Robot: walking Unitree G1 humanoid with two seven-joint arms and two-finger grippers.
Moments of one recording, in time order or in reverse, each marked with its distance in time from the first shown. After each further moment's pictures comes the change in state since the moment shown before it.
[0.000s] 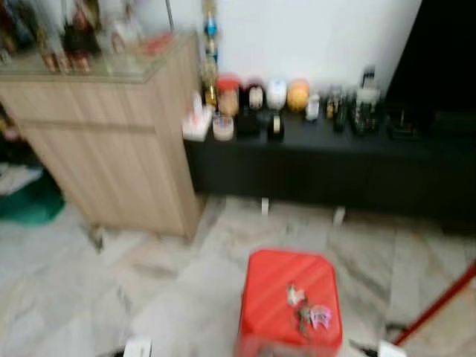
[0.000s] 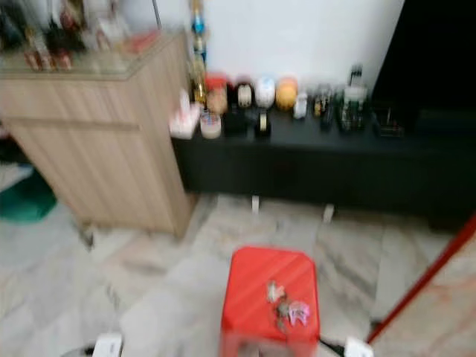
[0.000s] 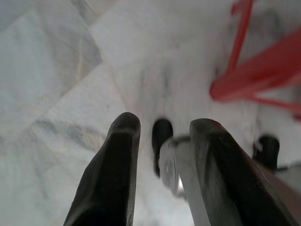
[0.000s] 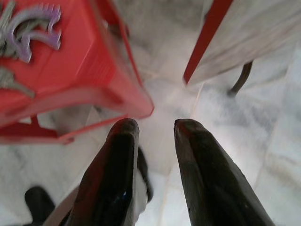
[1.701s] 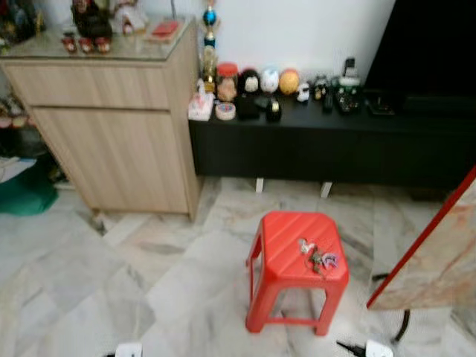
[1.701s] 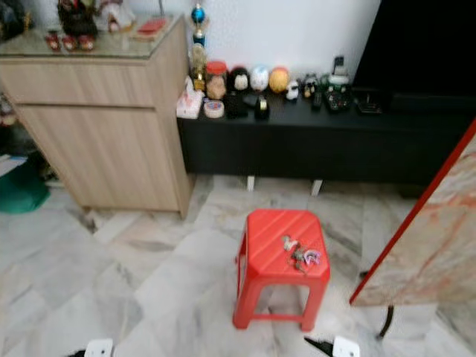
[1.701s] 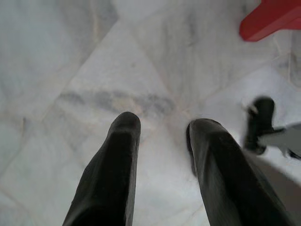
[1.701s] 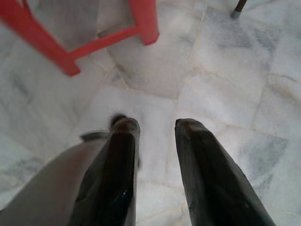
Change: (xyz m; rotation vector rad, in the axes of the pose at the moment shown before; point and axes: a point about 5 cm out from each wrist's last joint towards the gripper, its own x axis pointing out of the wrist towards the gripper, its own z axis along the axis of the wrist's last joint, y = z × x) left arm -0.001 0.007 -0.008 0.041 0.084 -0.021; right arm 0.000 0.012 -0.008 -0.056 0.079 0.024
